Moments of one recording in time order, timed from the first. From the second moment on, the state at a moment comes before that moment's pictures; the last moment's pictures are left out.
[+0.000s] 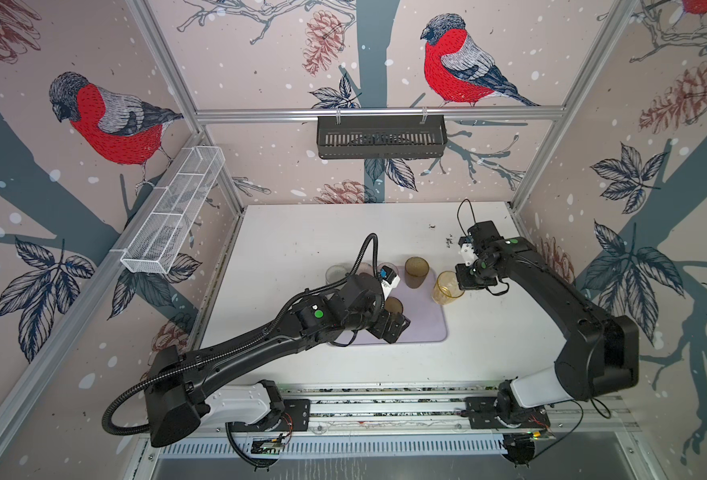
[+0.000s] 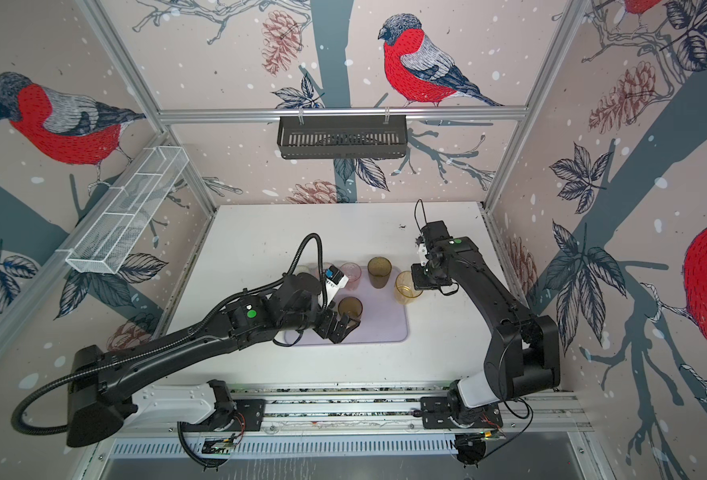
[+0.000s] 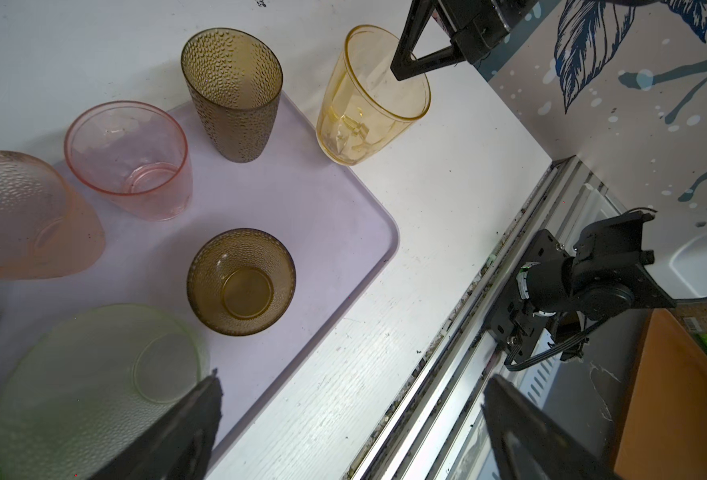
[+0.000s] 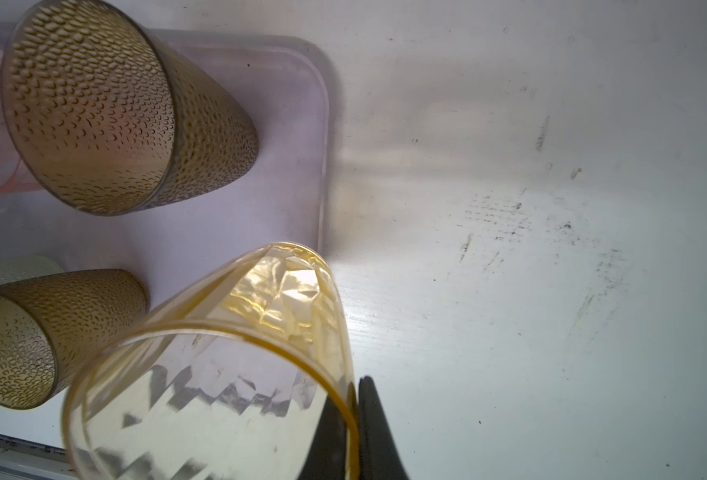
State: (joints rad) left arm -1.02 1.22 1.01 -0.50 0.08 -0.39; right arm 0.25 1.48 1.21 -1.02 -0.12 0.12
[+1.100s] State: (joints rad) left arm -1.03 1.12 0.90 -0.50 0.07 -0.42; right arm 0.33 1.48 1.17 -0.98 -0.13 0.19
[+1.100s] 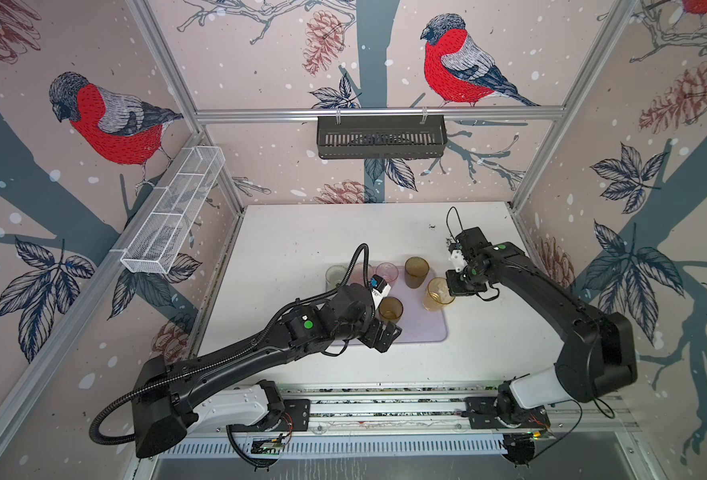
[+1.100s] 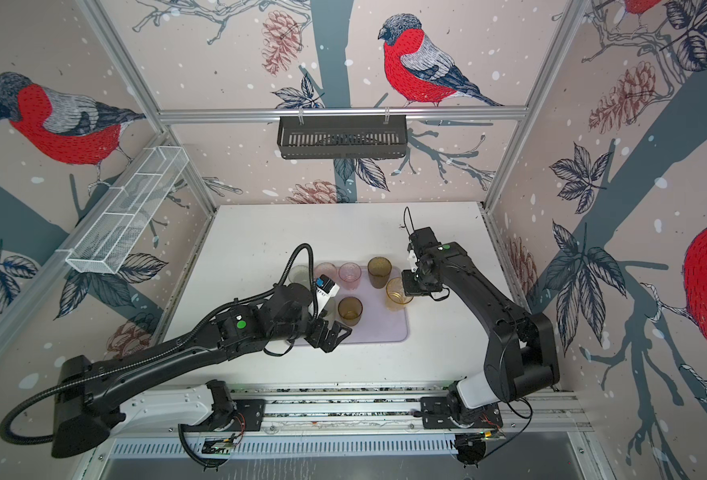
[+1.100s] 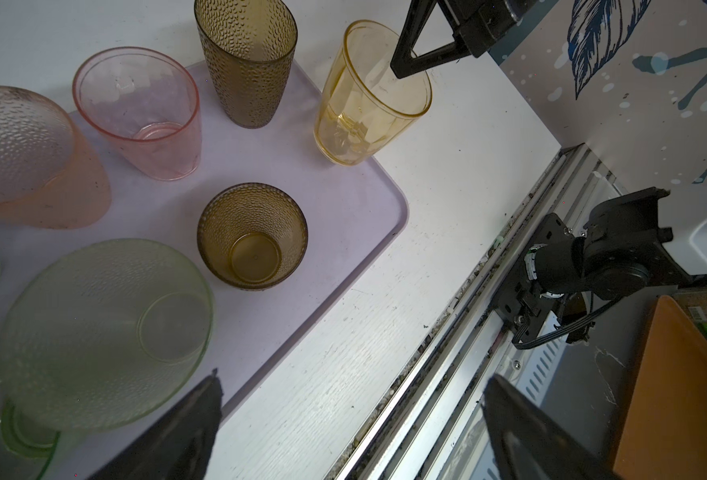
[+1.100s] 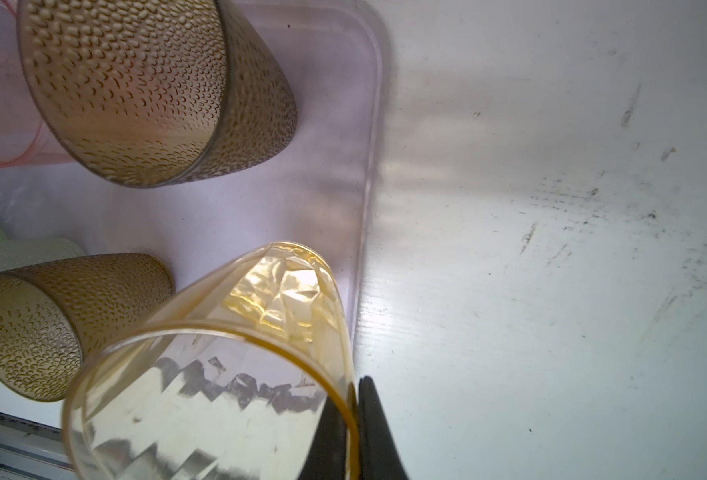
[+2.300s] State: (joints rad) left arm -1.03 0.92 0.81 -0.58 0.00 -0.52; right arm 0.47 1.51 1.14 -0.94 -0.10 0.26
